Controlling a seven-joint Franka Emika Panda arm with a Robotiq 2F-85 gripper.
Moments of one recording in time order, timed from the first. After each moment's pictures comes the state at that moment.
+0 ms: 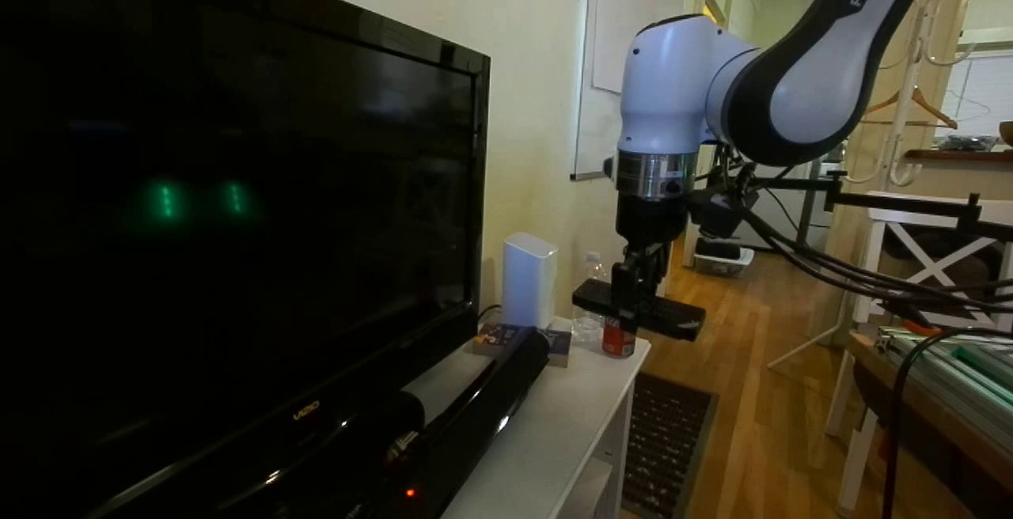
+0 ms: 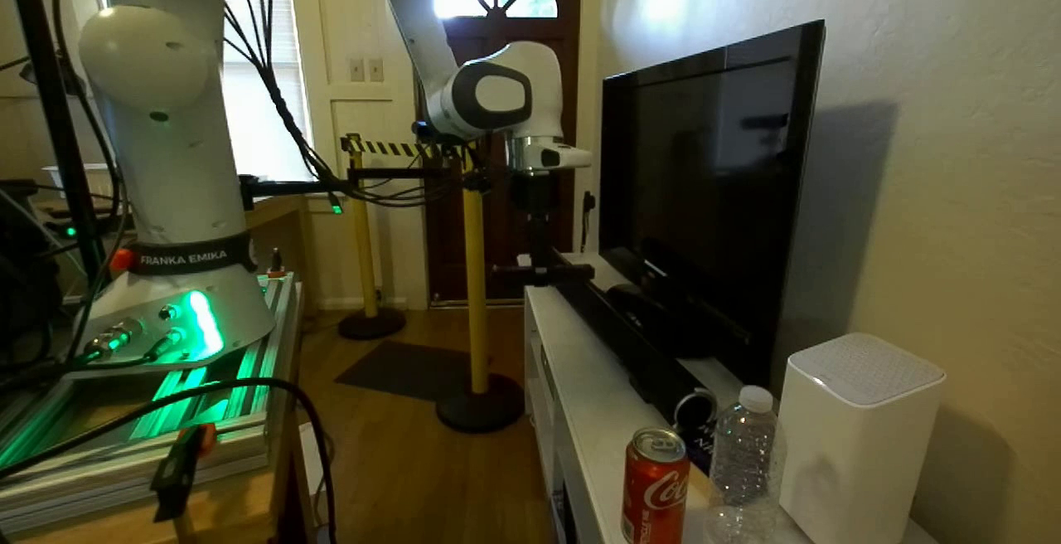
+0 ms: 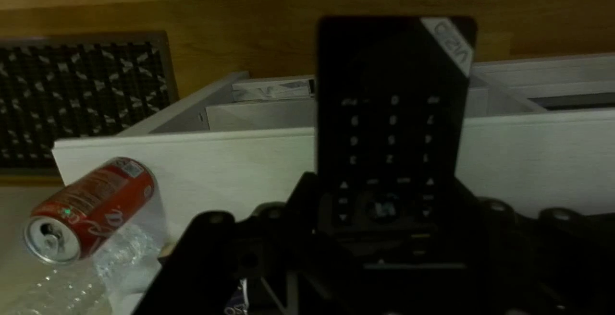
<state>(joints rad) 0.14 0.18 -0.29 -2.55 -0.24 2.75 0.47</state>
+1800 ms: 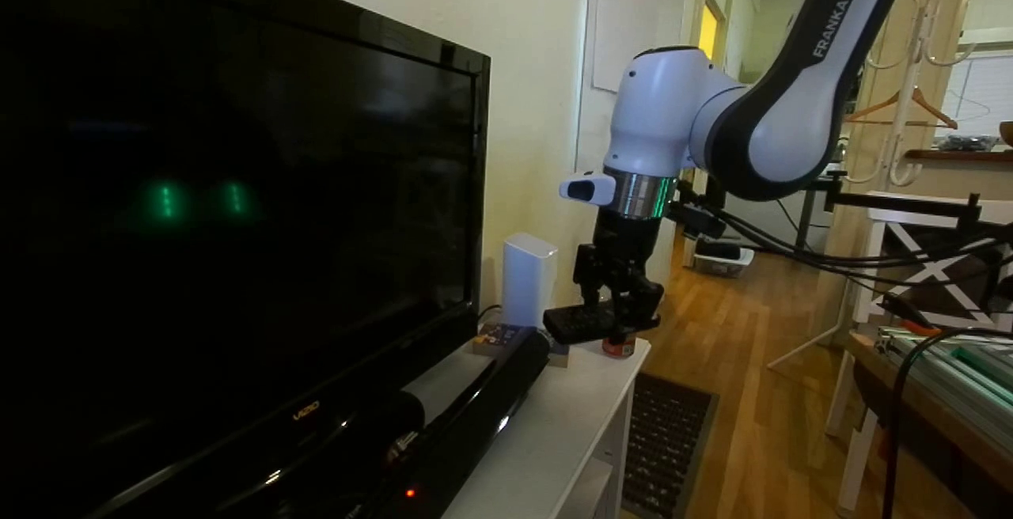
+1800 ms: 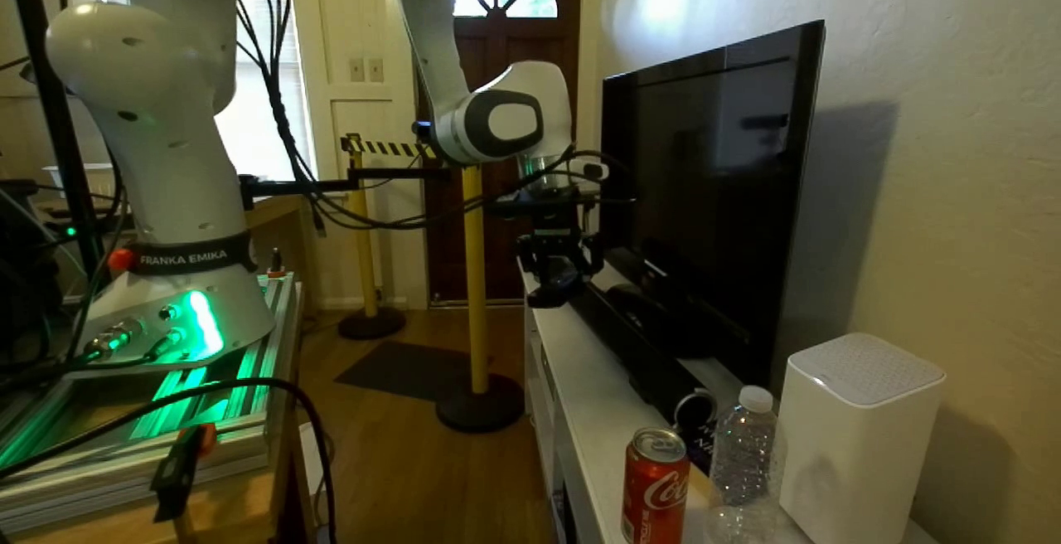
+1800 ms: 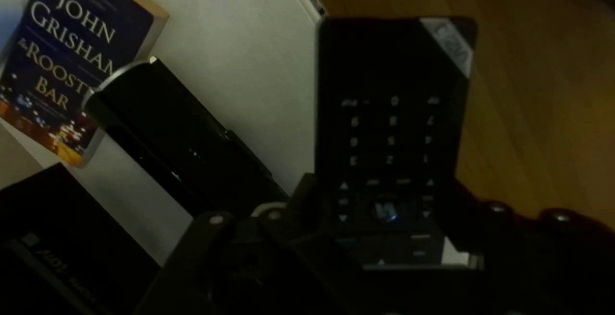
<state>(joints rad) -0.11 0.30 -0.09 -2.49 -0.32 2.94 -0.56</state>
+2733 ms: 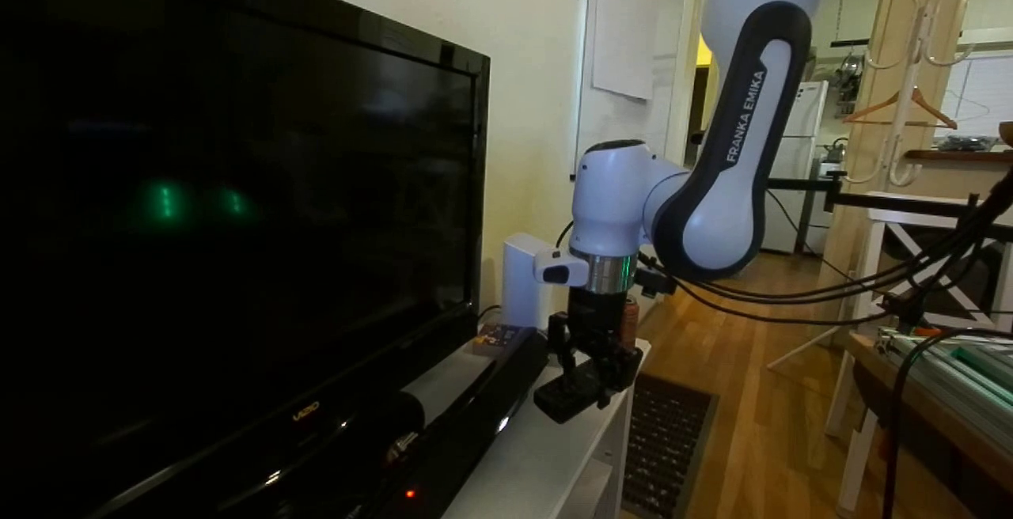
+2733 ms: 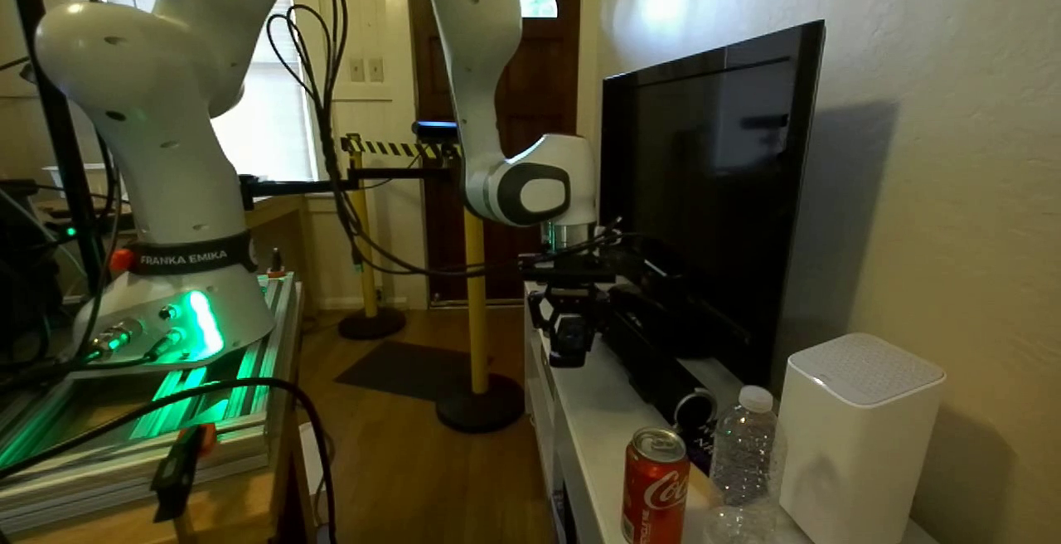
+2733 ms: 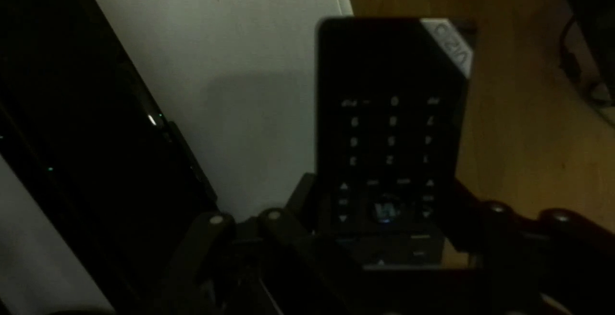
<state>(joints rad) -0.21 0.63 0.00 -2.28 -0.32 2.97 -0.85</state>
